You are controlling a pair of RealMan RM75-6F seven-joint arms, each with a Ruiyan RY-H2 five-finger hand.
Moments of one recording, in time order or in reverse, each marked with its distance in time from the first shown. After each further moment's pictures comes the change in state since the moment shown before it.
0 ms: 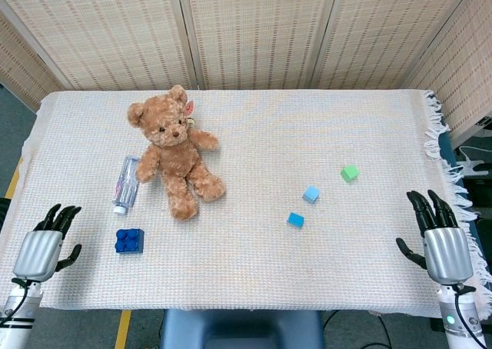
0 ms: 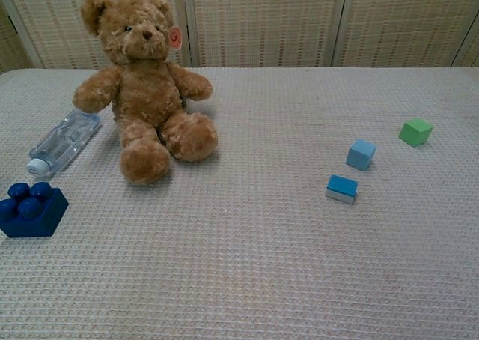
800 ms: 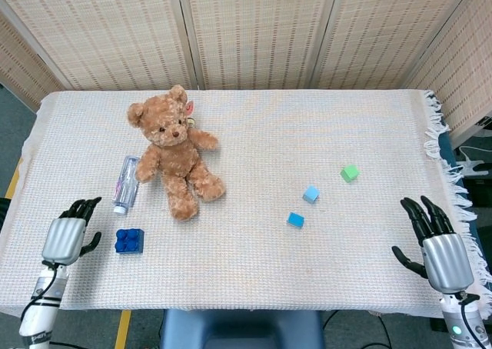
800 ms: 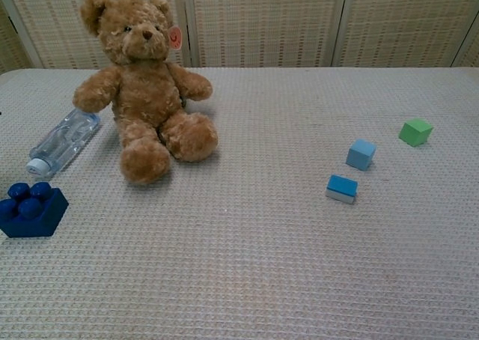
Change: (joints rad) left arm -0.097 -0.185 -0.066 0.168 -0.061 -0.081 0.040; right arm -0.021 0.038 -0.014 0.004 -0.105 0.009 0.096
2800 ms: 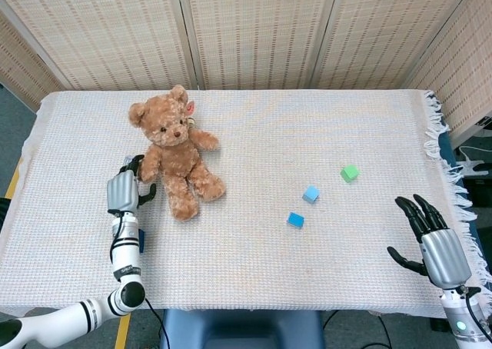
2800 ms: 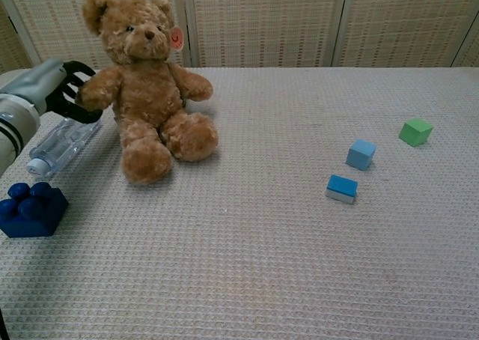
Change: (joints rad) left arm -0.339 -0.385 -0.382 0.003 -0.570 -0.007 0.305; right arm 0.017 0.047 0.007 -0.017 -0.011 -0.075 0.150
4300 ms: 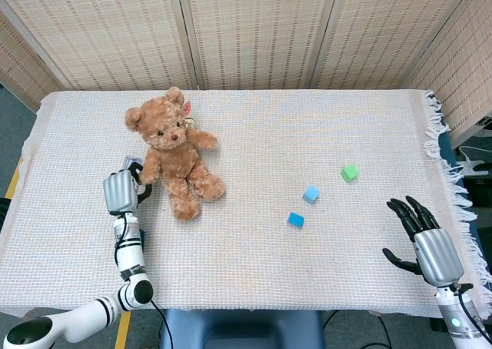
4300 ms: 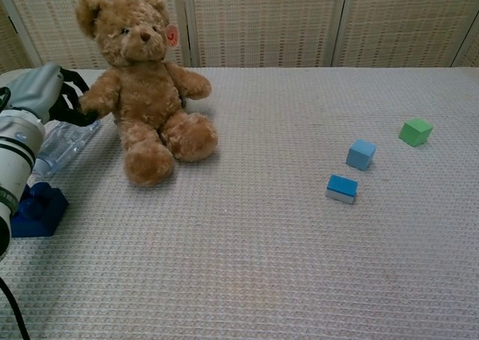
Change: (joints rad) left arm -0.039 -0.131 0.040 0.306 0.099 0.038 -0.087; right arm 0.015 -0.002 -0.006 -0.007 0.015 -0.055 0.001
